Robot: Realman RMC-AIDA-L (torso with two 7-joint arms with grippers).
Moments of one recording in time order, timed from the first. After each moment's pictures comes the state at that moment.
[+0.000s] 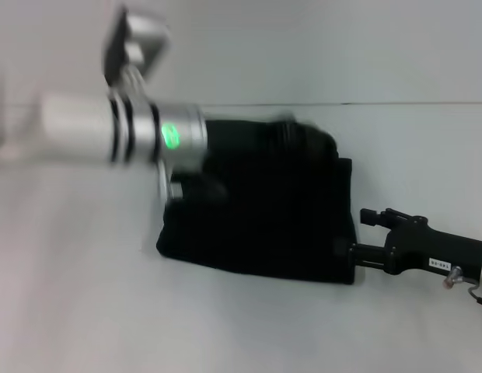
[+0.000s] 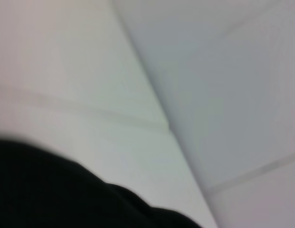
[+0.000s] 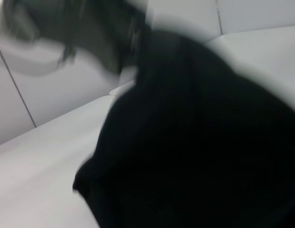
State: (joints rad) left arm -0.95 -2.16 0.66 0.56 2.15 1.28 -2.41; right arm 0.51 2.08 -0.76 -0.41 -1.82 -1.25 1.23
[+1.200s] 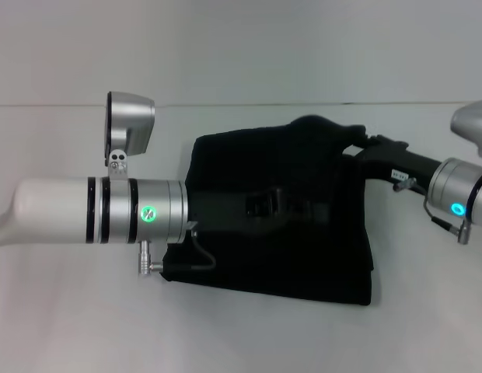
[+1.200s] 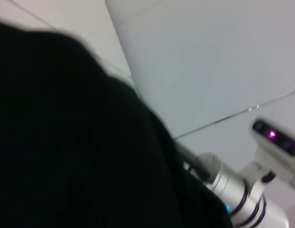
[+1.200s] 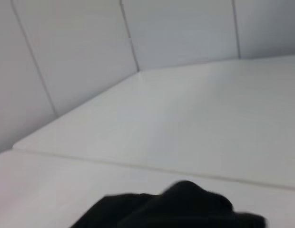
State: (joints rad) left arm -0.80 -2.15 0.75 0.42 1.97 1.42 -2.24; right arm 0.73 2.10 -0.73 -0.28 -1.63 -0.88 1.23
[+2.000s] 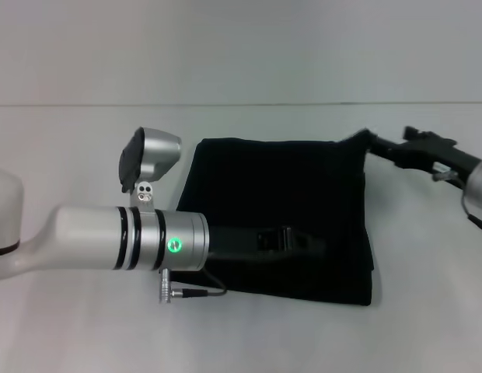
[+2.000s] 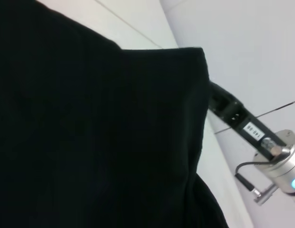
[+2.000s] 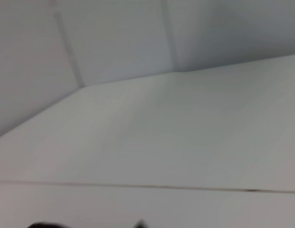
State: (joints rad) left arm -0.82 -2.17 0.84 0.29 1.96 1.21 -2.15; right arm 0.69 2.09 -0.61 -0.30 -1.61 -0.80 1.22
